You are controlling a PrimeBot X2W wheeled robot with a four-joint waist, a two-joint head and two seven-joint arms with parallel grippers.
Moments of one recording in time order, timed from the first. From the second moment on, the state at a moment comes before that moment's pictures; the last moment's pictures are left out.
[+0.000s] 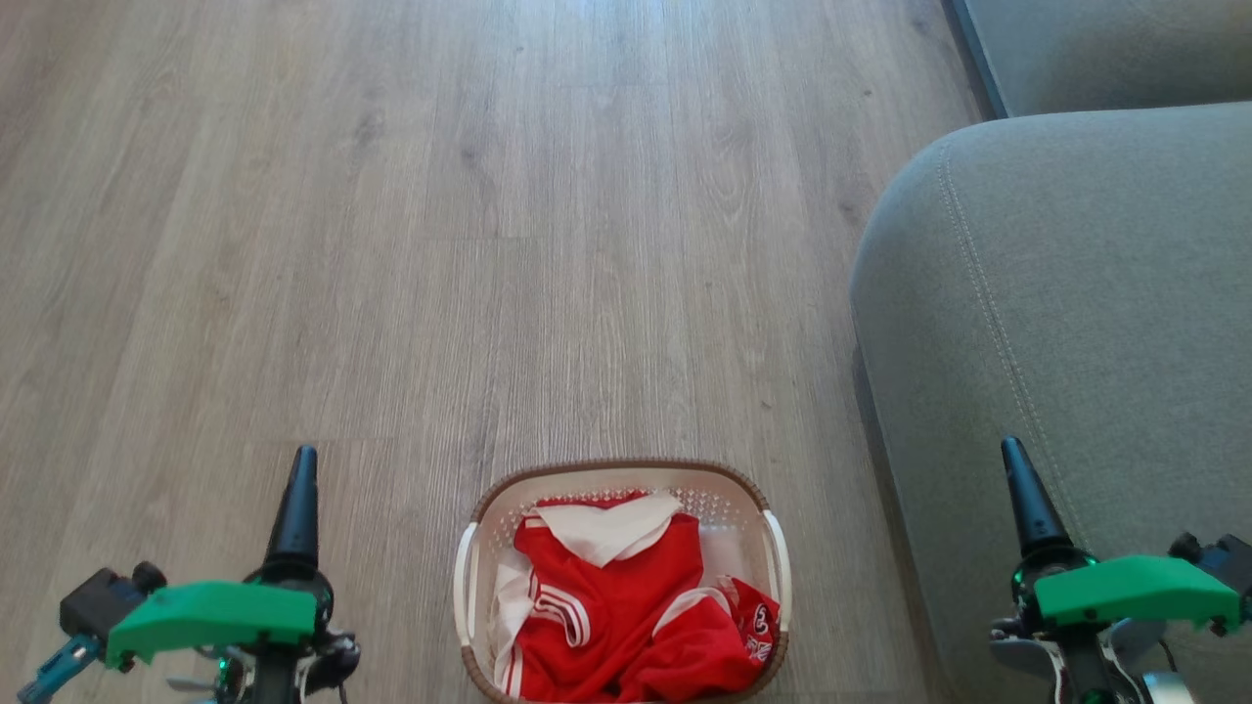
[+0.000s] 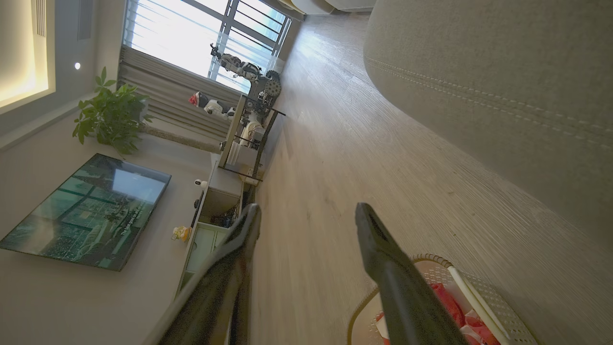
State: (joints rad) left arm 0.02 0.03 0.00 0.19 -1.18 -0.05 -0.01; right arm 0.01 -0.04 -0.07 0.25 1.18 0.13 -0.01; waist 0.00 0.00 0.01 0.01
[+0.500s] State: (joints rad) left arm 0.03 0.03 -0.02 0.16 -0.95 -0.02 -0.05; right arm 0.01 -0.04 -0.05 0.23 0.99 0.13 -0.05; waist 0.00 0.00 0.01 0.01
